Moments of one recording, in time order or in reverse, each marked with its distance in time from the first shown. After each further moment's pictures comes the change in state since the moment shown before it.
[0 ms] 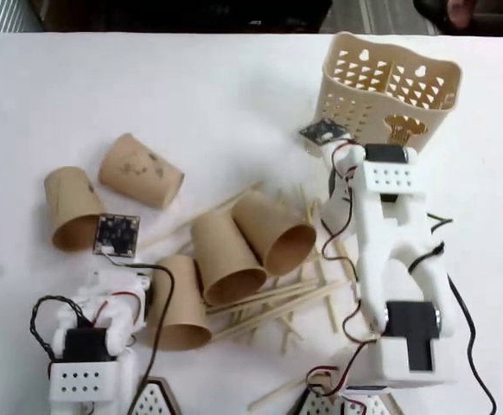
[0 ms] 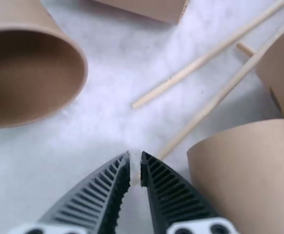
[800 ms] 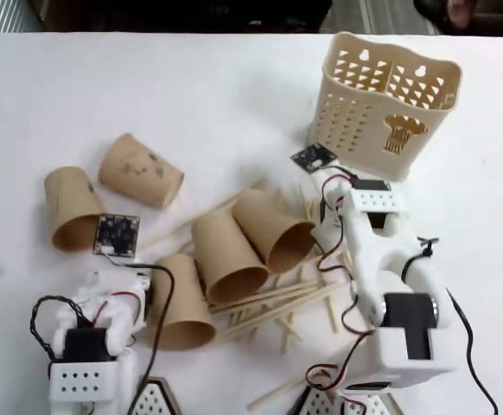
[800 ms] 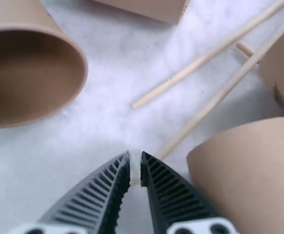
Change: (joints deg) left arm 0.0 0.0 0.0 0.0 0.0; right arm -0.4 6.1 15.1 -24.7 0.5
